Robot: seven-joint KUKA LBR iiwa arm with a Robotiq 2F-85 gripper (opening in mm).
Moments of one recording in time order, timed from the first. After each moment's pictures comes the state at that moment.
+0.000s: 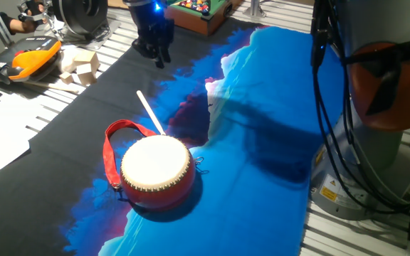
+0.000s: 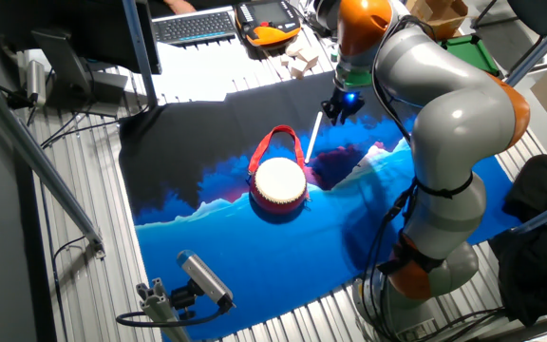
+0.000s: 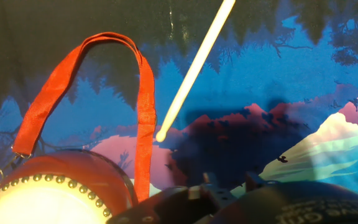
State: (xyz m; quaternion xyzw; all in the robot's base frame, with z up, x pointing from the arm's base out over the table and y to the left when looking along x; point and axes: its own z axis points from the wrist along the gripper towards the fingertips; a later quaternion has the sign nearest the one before) arm 0.515 0.001 0.236 -0.06 -1.00 0.00 0.07
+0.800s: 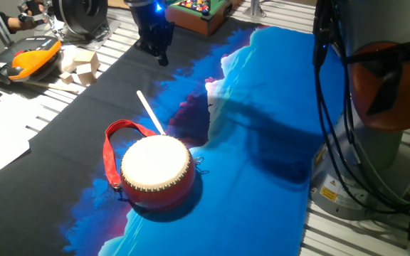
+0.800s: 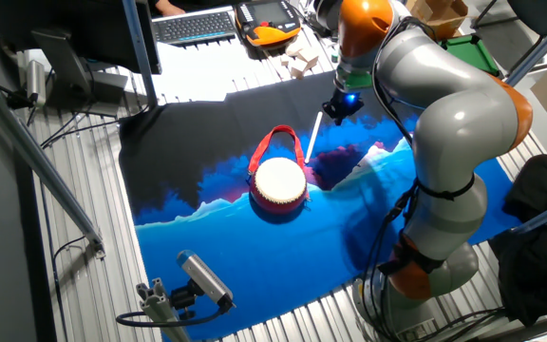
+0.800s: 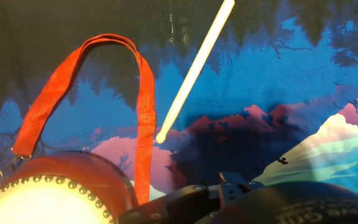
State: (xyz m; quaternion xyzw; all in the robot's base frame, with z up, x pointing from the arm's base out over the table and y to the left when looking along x) arm 0.514 0.001 0.236 -0.07 -1.00 0.00 0.07
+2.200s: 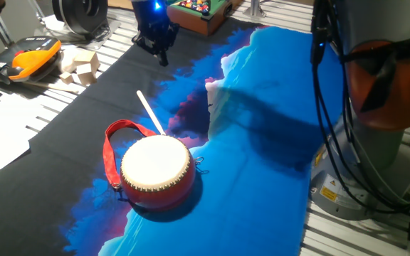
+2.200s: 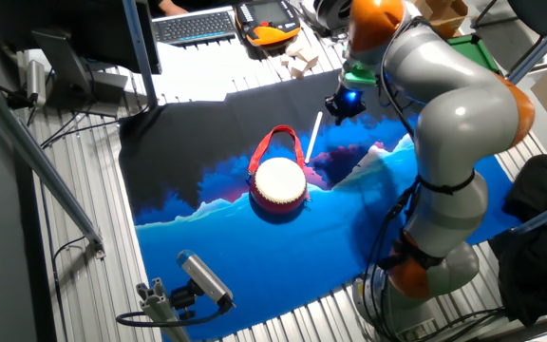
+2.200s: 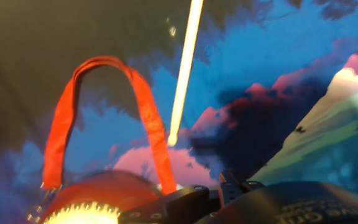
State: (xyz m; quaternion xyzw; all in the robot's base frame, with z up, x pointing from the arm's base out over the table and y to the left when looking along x) arm 0.514 0.001 0.236 -0.19 -0.97 -0.05 0.11
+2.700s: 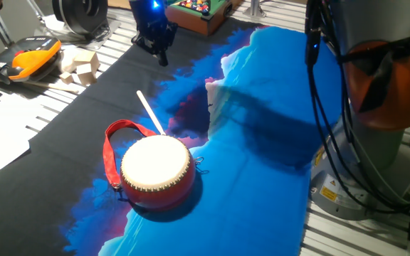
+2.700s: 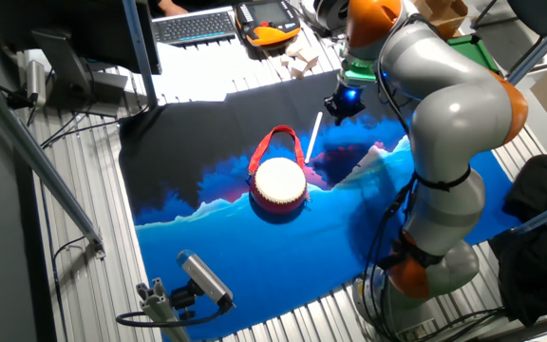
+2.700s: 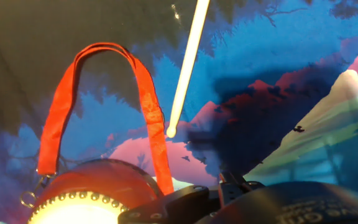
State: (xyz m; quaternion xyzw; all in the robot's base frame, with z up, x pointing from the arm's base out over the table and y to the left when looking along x) arm 0.519 -0.002 0.233 -0.18 -0.98 -0.04 0.12
